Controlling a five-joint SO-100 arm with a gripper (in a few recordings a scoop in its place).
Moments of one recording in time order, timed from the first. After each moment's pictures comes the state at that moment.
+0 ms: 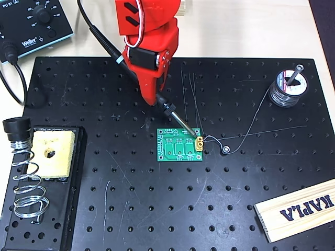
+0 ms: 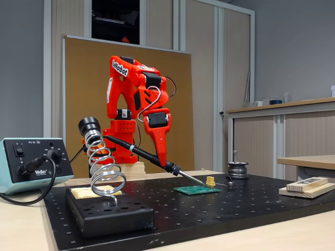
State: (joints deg) arm -10.5 94.8 121.7 46.8 23.6
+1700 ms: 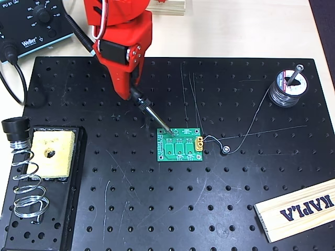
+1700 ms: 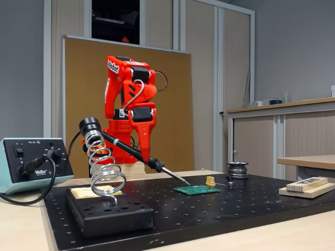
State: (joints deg) arm -1.4 97.0 118.4 54.1 15.0
